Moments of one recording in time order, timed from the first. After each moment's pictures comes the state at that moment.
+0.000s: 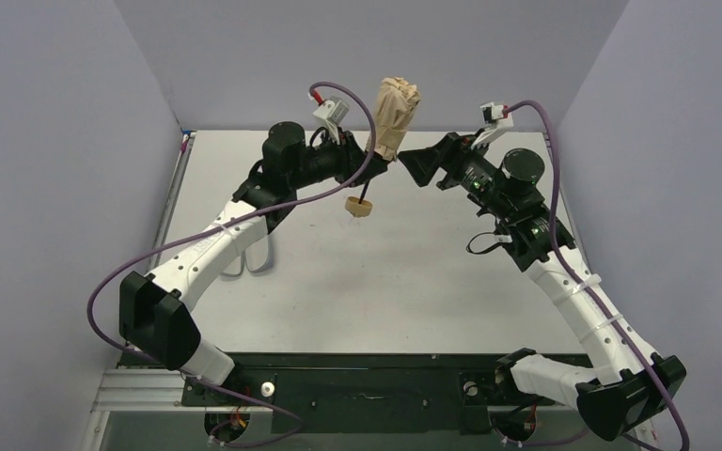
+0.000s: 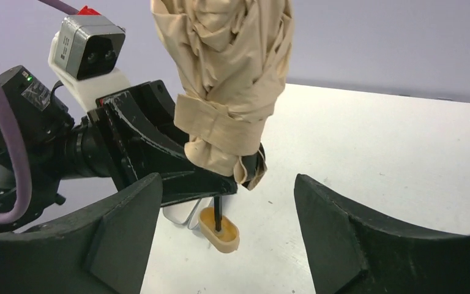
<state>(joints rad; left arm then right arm) -0.58 1.51 1.38 0.03 0.48 -0.45 0.44 1.13 1.19 -0.03 -0.25 0.50</state>
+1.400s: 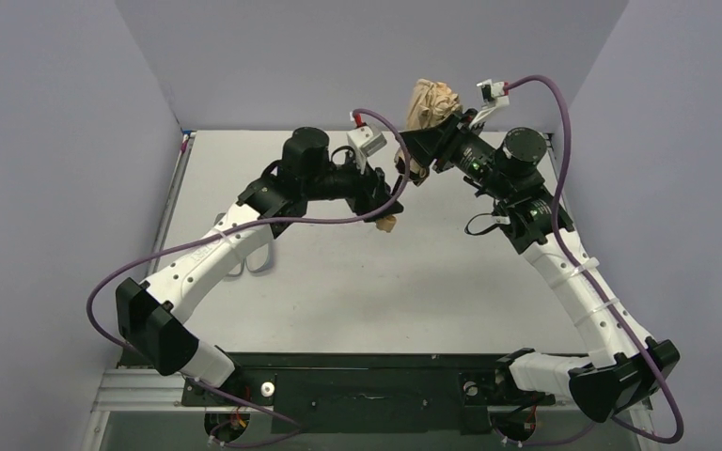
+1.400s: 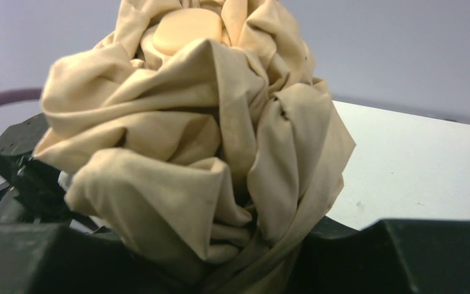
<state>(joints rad) -0.65 1.51 1.49 -0.26 0.63 -0.18 0.42 1.22 1.34 -0.01 -0.38 0.57</state>
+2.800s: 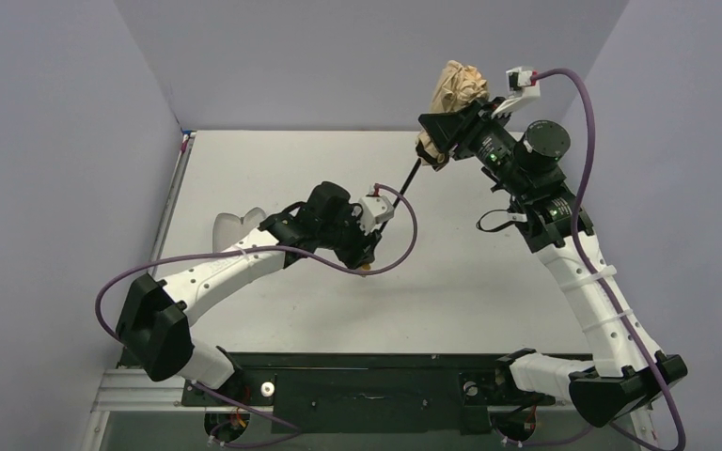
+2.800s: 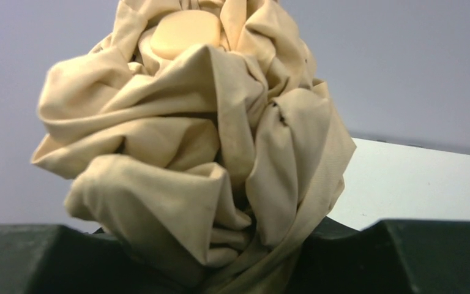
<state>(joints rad) -0.77 1.47 1.20 -0.44 0.29 0.15 0.38 1.20 1.43 -0.12 -0.24 0.50</state>
